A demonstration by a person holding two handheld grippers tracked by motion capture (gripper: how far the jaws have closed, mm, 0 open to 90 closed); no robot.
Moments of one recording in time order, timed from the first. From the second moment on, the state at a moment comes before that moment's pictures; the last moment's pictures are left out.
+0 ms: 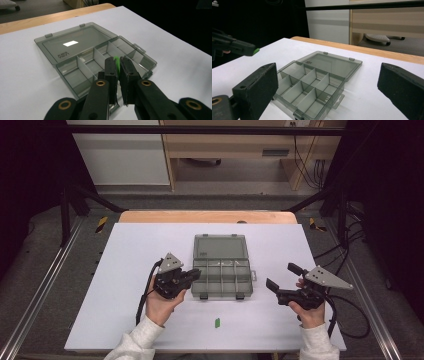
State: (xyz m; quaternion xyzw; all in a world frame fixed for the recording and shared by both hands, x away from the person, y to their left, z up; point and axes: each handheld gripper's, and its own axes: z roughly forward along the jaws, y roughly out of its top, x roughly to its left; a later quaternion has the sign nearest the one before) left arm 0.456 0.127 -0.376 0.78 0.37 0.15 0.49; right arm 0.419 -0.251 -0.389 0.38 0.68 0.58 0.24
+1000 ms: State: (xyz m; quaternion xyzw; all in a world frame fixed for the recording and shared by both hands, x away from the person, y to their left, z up) left arm 0.536 0.103 -0.424 0.80 0.40 0.18 0.40; right arm 0.420 -0.252 -0.389 0.38 0.68 0.58 0.24
